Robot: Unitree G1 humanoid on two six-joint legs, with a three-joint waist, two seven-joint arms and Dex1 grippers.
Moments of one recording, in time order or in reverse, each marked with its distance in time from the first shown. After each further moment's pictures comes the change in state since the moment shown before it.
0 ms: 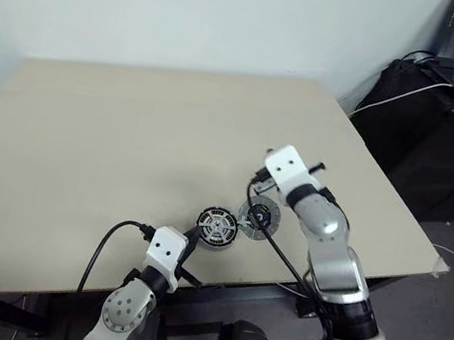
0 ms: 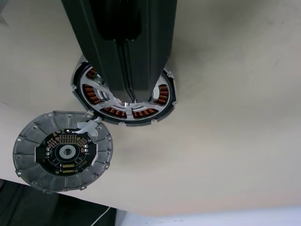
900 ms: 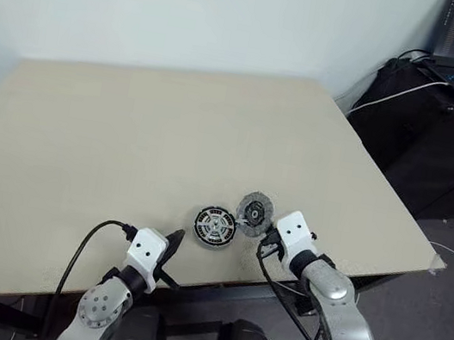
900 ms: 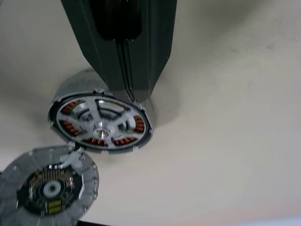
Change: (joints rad) left arm -0.002 0.110 0.105 0.085 -0.062 -0.067 -0.108; right arm 0.317 -0.032 -0.034 0.029 0.309 -0.138 0.170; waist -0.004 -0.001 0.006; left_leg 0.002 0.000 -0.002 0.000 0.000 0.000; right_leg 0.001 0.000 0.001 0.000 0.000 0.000
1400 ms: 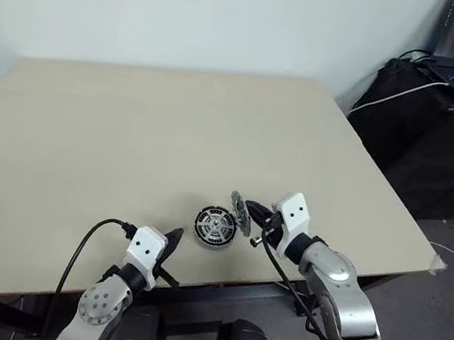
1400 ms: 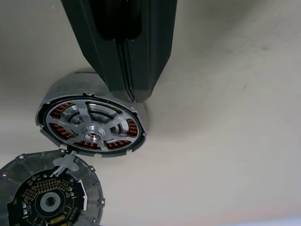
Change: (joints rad) left arm -0.019 -0.013 0.011 0.003 0.002 0.004 0.001; right arm -0.111 0.012 0.013 -0.003 0.170 0.048 0.100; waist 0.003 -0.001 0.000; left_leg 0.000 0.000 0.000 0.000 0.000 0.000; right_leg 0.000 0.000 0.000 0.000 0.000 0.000
